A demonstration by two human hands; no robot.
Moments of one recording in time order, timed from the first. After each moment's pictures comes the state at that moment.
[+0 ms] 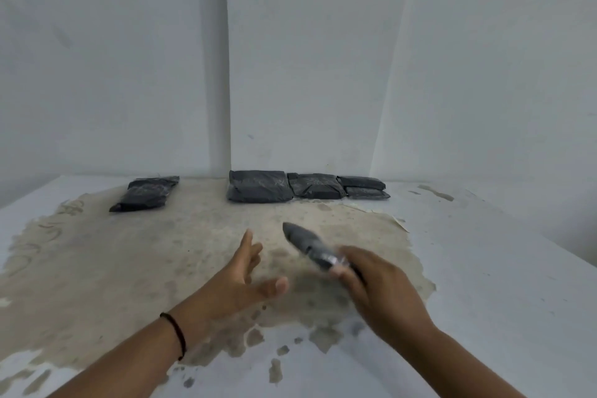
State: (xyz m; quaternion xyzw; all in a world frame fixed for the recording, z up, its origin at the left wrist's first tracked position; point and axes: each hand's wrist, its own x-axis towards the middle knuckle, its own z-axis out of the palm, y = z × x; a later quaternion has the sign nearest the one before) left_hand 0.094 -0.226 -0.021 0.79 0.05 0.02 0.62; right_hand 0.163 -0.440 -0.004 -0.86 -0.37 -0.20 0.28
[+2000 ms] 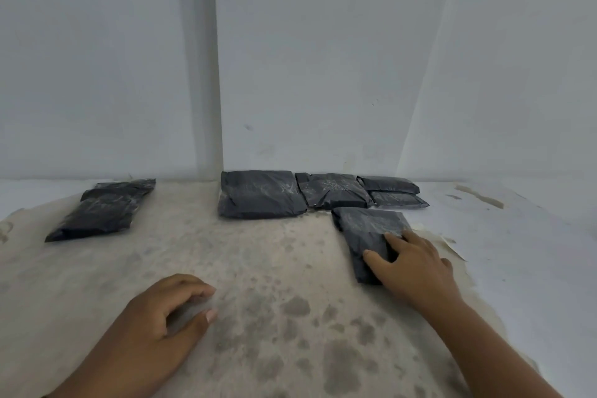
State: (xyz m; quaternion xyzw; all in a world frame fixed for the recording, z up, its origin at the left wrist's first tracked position) left_hand 0.141 -0.100 -0.068 0.91 0.06 0.22 0.34; right_hand 0.330 -0.379 -0.029 -0.98 -0.10 -0.04 0.15
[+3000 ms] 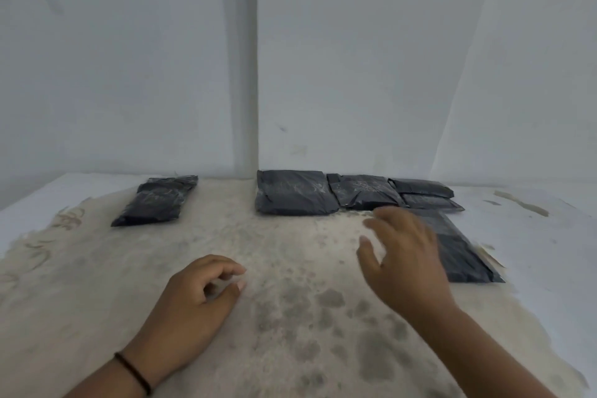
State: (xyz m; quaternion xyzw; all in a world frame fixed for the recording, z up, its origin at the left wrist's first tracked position) left_hand 0.138 -0.103 -0.066 0.87 0.13 0.29 0.37; right_hand 0.287 -0.331 -0.023 -0.89 -0.30 -0.26 0.22
